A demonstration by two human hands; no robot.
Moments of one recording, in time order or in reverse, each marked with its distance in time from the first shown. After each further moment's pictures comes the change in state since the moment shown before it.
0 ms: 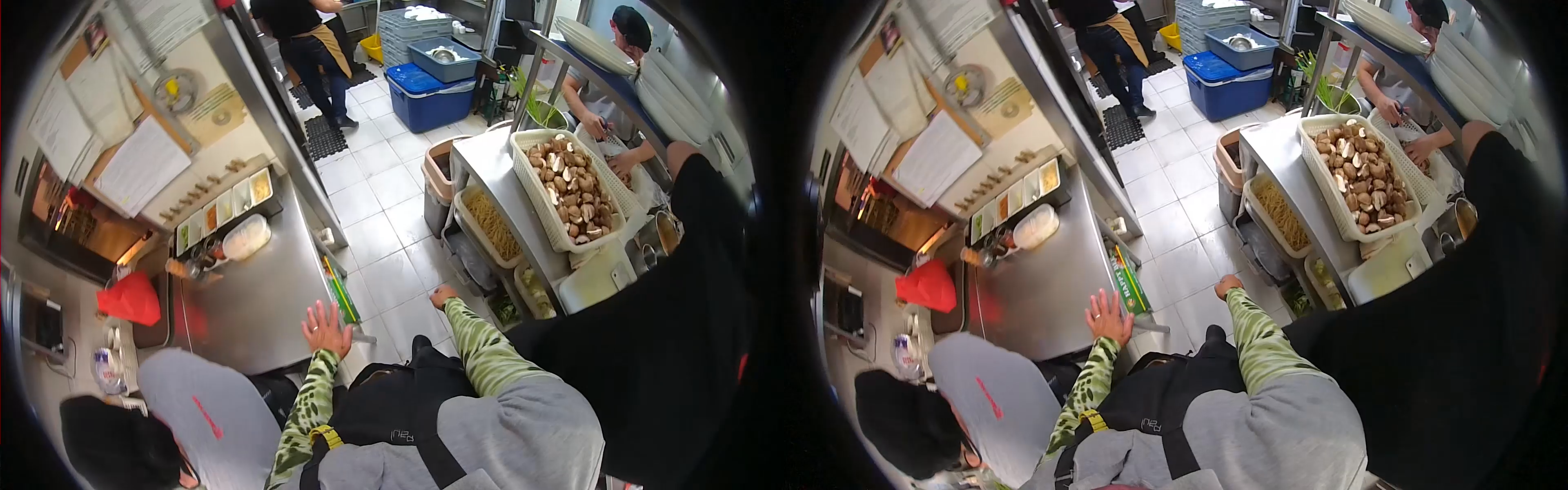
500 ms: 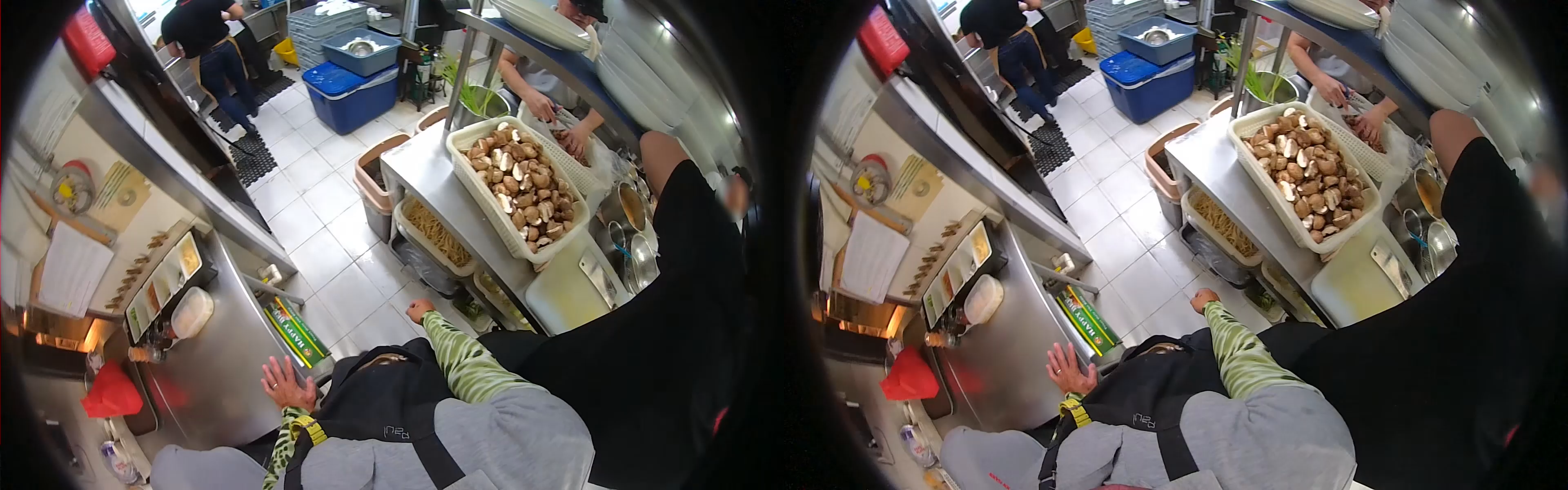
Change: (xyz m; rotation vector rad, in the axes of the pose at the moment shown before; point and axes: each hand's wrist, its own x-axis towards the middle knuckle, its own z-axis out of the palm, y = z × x) left_hand 0.034 -0.002 -0.012 0.050 0.020 0.035; right_hand 0.028 0.041 -0.047 0.158 -0.099 0.200
